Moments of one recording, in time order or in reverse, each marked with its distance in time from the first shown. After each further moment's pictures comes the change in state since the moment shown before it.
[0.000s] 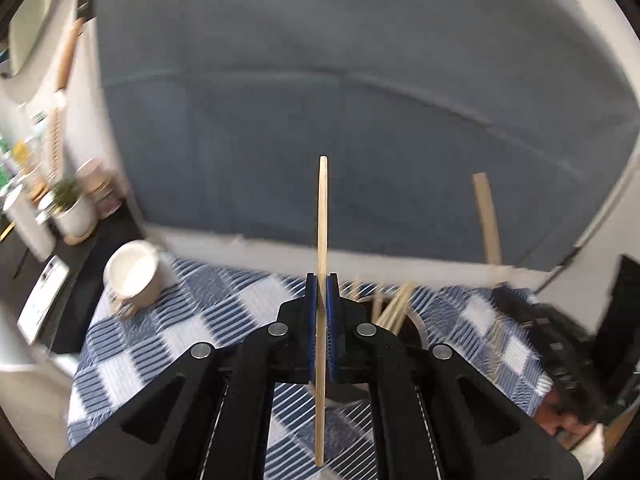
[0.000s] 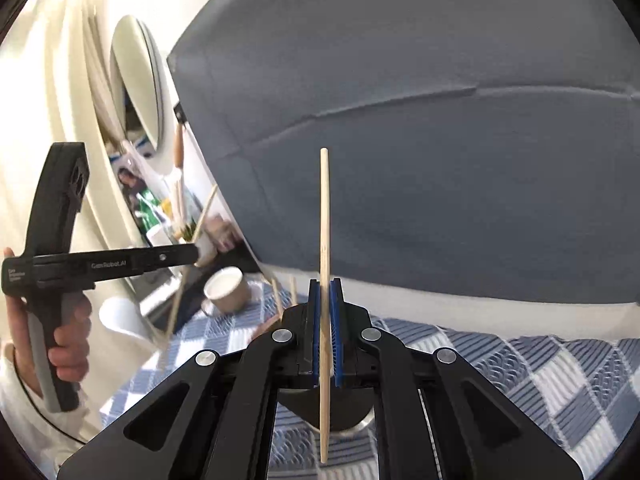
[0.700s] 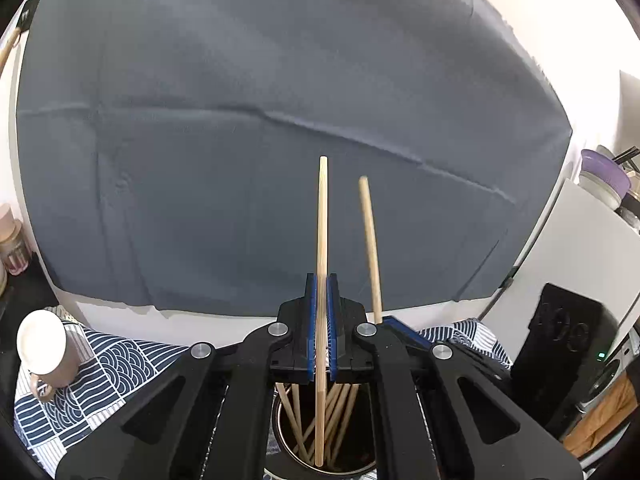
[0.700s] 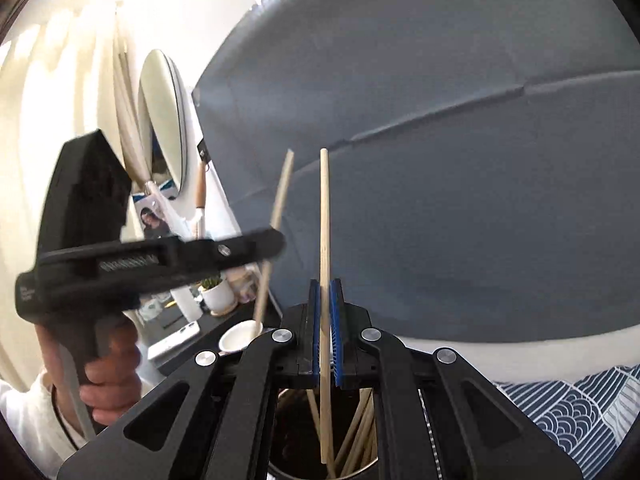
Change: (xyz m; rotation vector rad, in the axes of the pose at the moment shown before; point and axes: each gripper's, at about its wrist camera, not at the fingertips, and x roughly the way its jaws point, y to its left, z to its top) left arm 0.059 0.001 -0.002 0.061 -0.199 -0.300; right arm 0.056 0.013 -0.025 -0.023 -0.235 0.090
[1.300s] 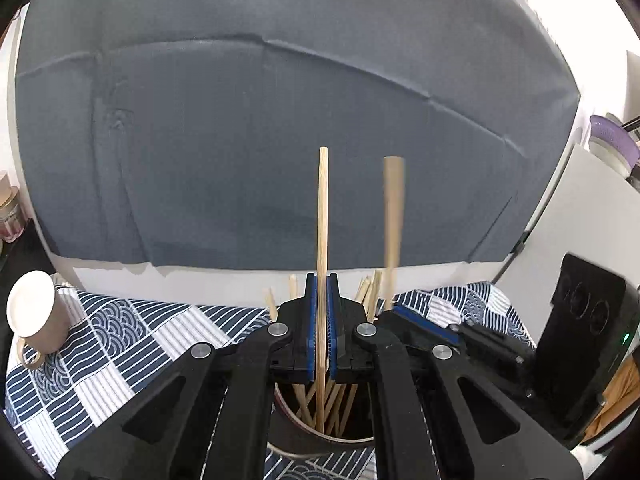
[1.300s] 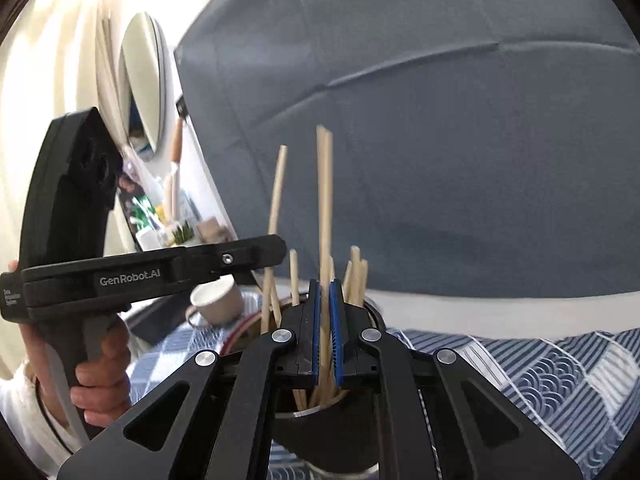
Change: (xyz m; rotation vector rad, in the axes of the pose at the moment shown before) left arm 0.017 -0.008 -0.042 0.021 0.111 0.043; right arm 0.000 0.001 -0.028 -0.022 0.146 -0.107
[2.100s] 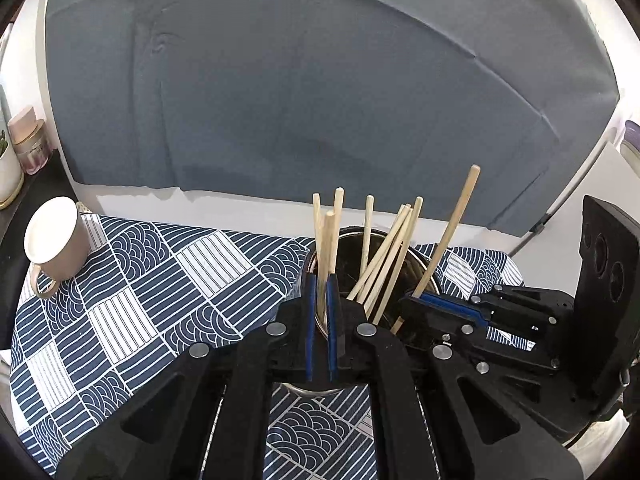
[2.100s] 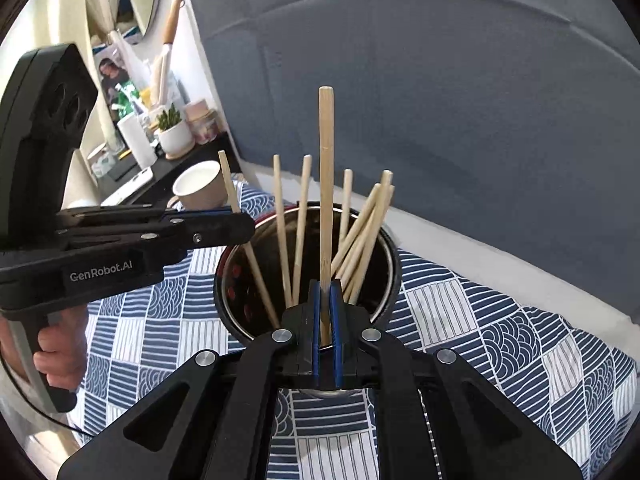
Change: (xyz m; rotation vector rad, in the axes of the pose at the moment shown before) left arm -0.006 0.016 -0.021 -0.111 0.203 0.079; right arm 0.021 0.028 0.001 -0.160 0.436 -0.087
